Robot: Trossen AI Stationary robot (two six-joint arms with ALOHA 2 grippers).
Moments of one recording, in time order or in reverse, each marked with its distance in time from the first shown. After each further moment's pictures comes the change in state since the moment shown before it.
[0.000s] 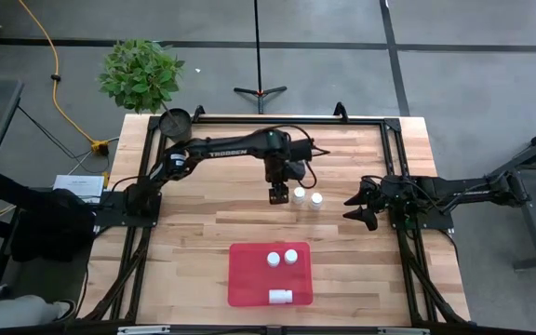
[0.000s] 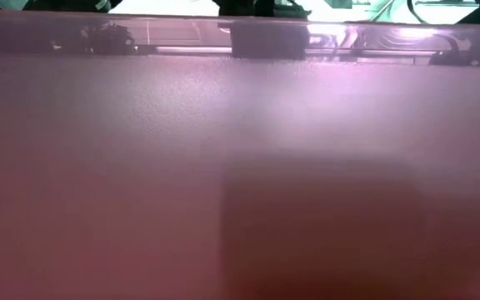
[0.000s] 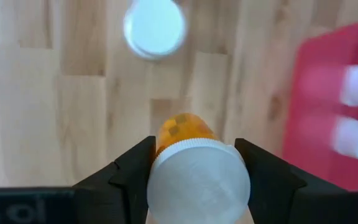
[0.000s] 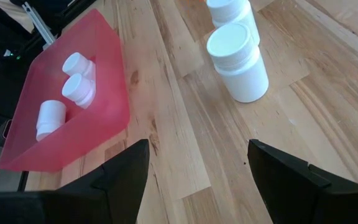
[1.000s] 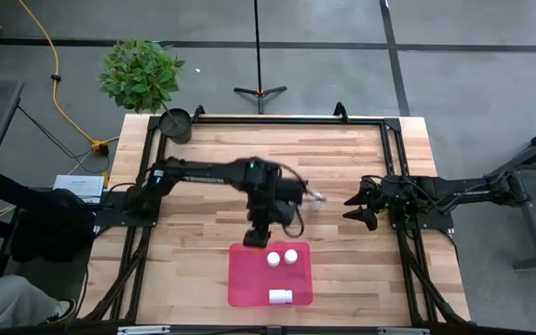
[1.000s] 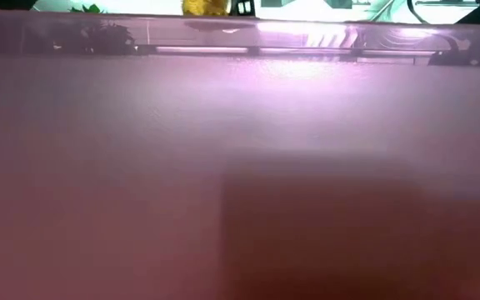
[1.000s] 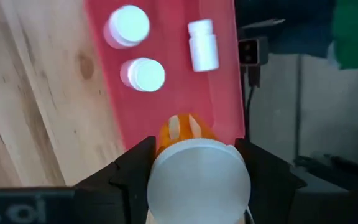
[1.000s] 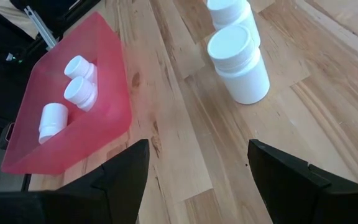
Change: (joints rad) left arm -0.284 -0.125 0.106 -0.197 0.230 -0.089; right arm 0.000 0.000 0.000 0.008 0.001 0.011
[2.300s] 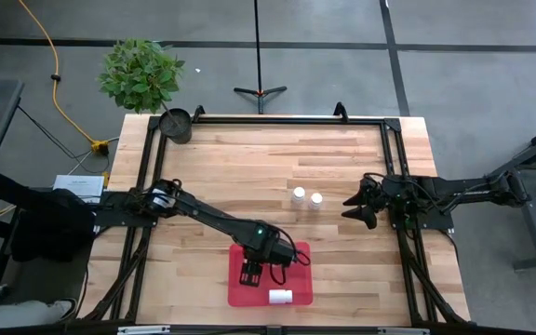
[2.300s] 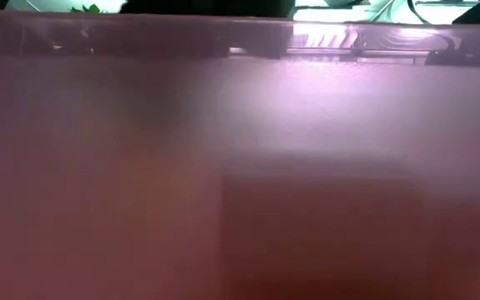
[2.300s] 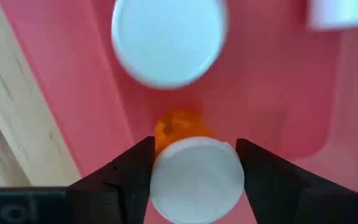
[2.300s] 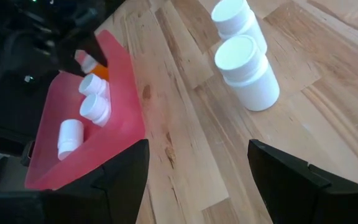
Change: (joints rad) left arm -0.234 0.045 -0.463 0.366 -0.369 -0.183; right arm 0.000 0.000 0.000 0.044 -0.008 0.084
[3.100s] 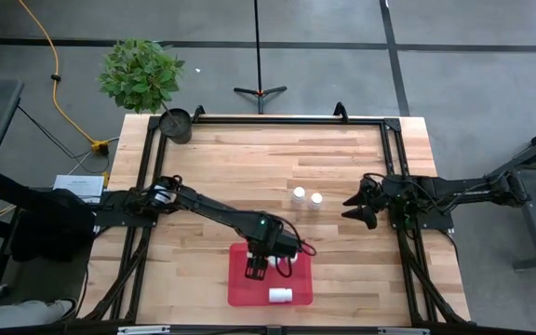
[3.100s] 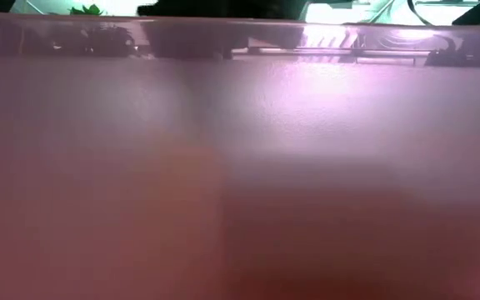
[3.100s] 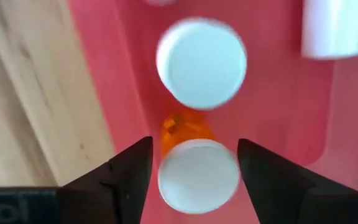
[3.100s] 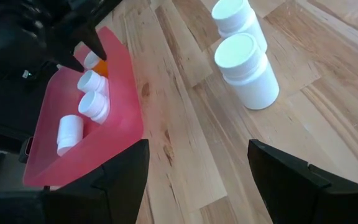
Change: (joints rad) left arm 0.047 0.000 0.056 -0.015 0.006 0.034; right arm 0.000 0.000 0.000 -0.006 -0.003 -0.017
